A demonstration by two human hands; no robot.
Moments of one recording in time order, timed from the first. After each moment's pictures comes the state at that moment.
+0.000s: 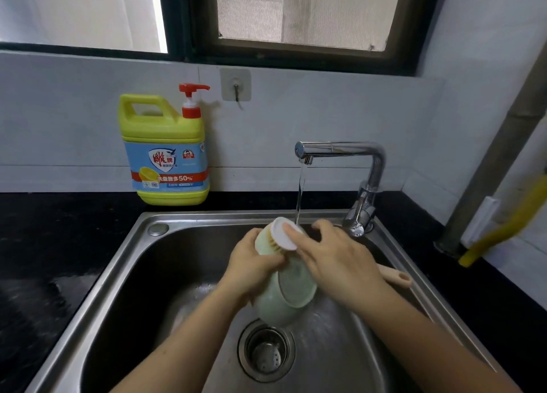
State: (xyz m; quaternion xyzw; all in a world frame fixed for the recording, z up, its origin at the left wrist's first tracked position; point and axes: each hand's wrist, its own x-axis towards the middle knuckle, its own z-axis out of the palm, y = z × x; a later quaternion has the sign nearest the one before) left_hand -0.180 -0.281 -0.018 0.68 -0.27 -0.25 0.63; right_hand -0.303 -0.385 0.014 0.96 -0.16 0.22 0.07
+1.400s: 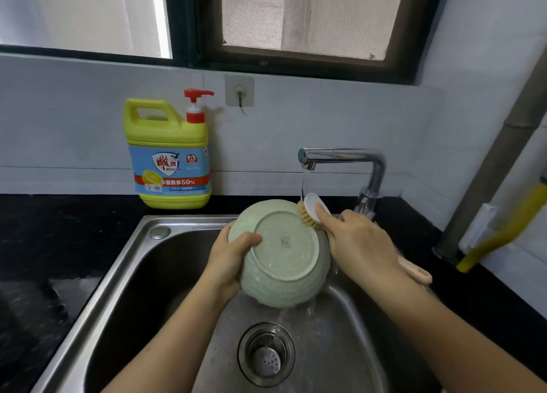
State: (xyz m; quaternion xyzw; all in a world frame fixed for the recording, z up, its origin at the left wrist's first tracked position) left_hand -0.159 -0.267 -0.006 0.52 -0.15 -0.32 0.78; right_hand -0.302 -0.411 0.033 0.94 -0.24 0.24 0.08
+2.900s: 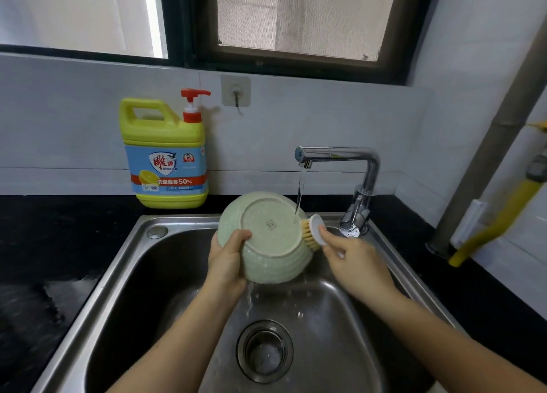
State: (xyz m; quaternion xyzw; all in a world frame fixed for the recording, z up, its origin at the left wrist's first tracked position) left_hand -0.163 -0.277 -0.016 0.45 -0.05 -0.30 0.84; right_hand -0.319 -0.408 0.006 0.90 -0.32 0.23 -0.19
